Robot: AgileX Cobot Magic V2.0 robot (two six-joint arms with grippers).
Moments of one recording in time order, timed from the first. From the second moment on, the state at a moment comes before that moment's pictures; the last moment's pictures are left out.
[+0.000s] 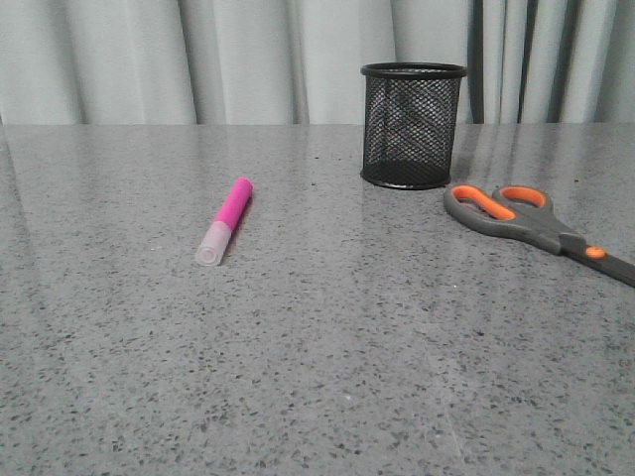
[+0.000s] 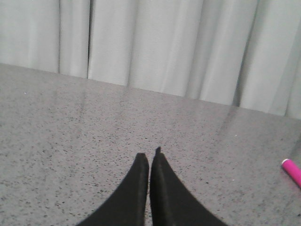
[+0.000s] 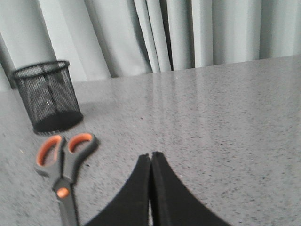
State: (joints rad) left arm -0.04 0.00 0.00 -0.28 0.06 0.09; right arm 0.01 -0.01 0.01 0.29 0.09 -0.12
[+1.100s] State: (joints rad) left arm -0.04 0.41 -0.48 -0.53 0.53 0.37; right arm 0.01 0.67 -0.54 0.55 0.56 -0.37
